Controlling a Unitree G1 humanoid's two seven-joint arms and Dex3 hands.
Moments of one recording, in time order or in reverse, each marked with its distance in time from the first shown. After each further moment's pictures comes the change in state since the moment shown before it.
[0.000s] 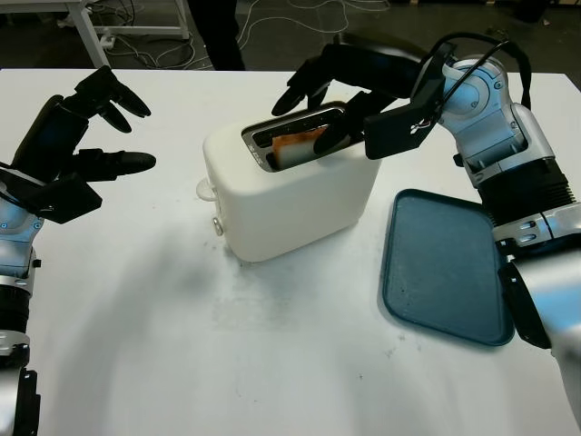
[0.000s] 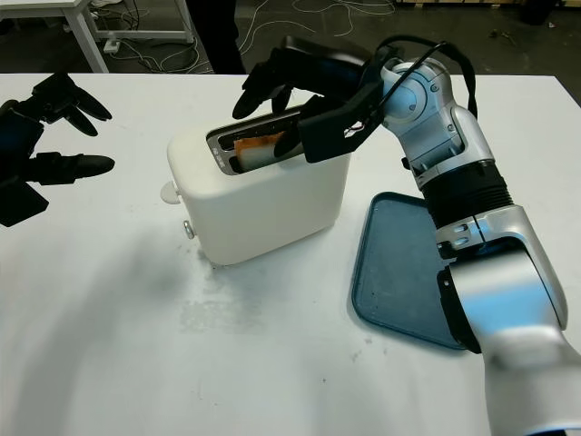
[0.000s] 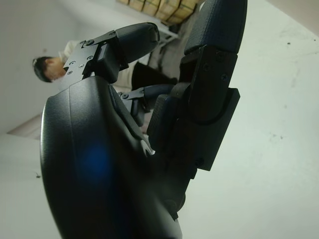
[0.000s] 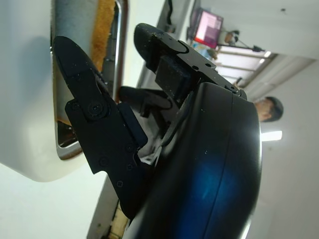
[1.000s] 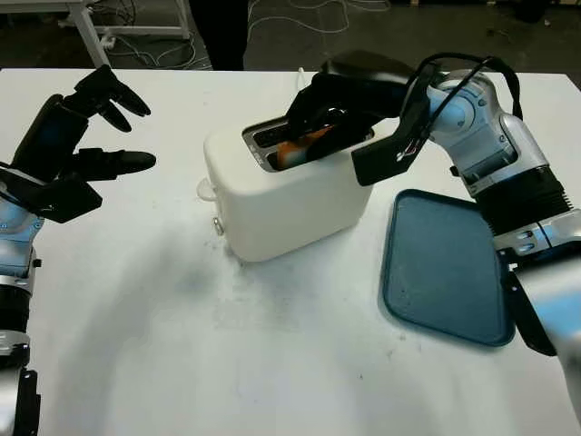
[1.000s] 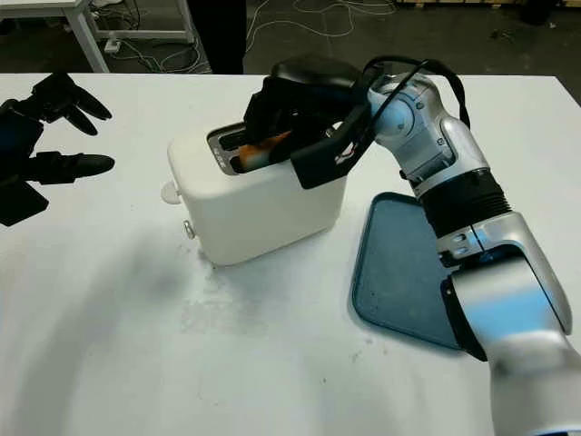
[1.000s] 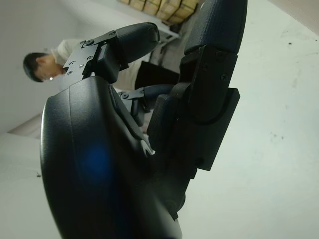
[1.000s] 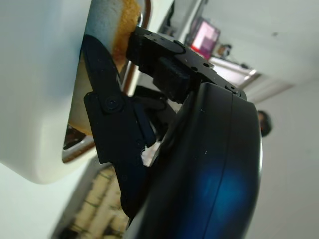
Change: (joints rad) left arm 0.000 -0.001 0.000 -0.002 0.000 0.000 0.005; right arm 0.019 -0.055 0.102 -0.080 -0.166 -0.096 -0.084
